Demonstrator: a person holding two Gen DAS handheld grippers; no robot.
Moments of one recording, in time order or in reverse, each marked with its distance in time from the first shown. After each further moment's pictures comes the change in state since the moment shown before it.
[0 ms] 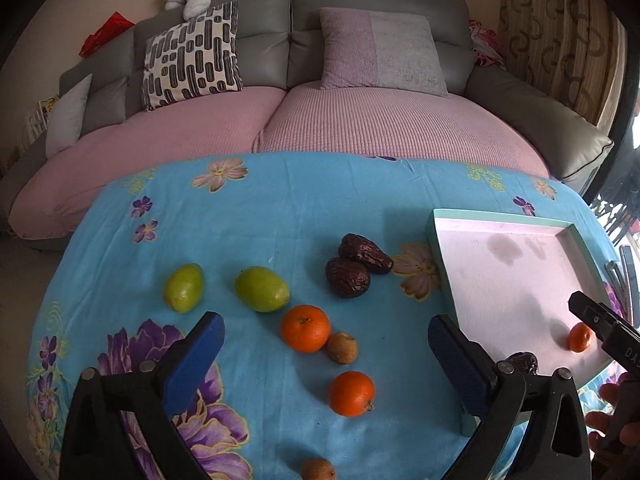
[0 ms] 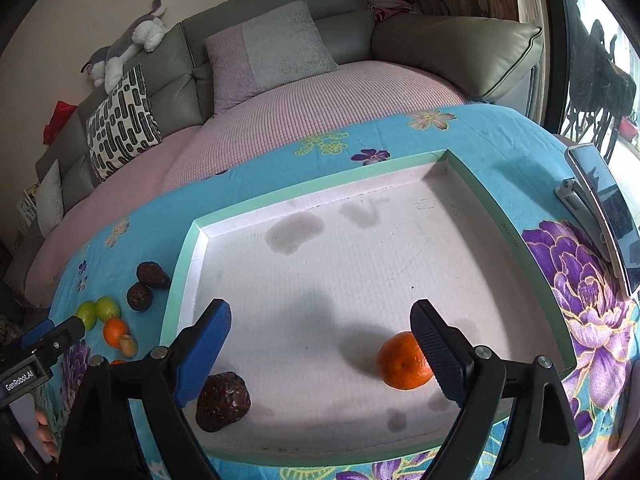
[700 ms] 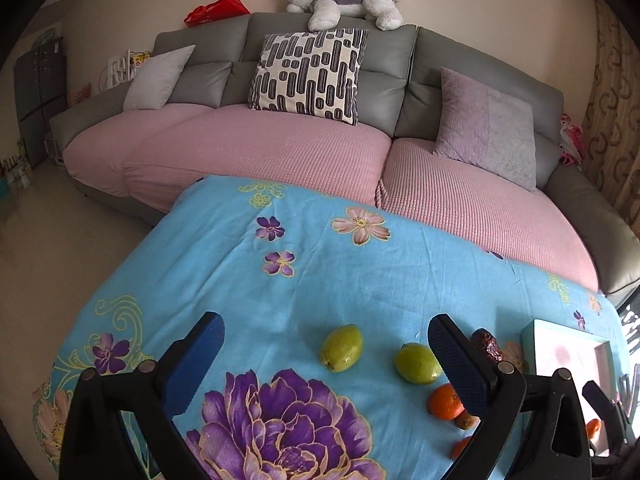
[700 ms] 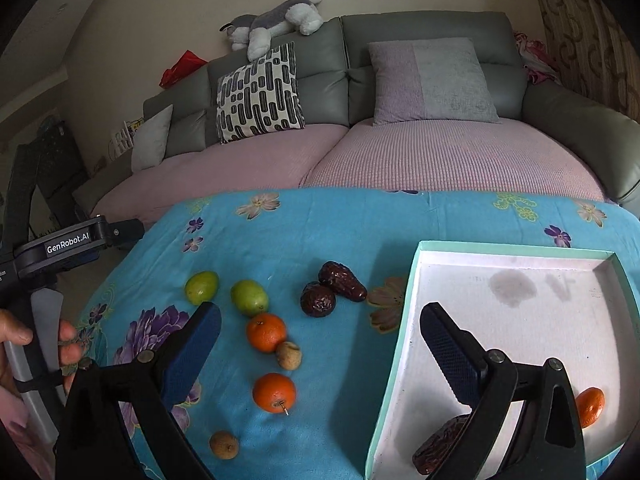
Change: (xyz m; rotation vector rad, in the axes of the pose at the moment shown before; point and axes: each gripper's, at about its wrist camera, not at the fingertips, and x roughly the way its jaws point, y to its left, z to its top) left arm -0.019 0.148 0.024 -0.297 -0.125 0.085; right arm 0.005 0.168 -0.020 -0.349 -0.061 0.285
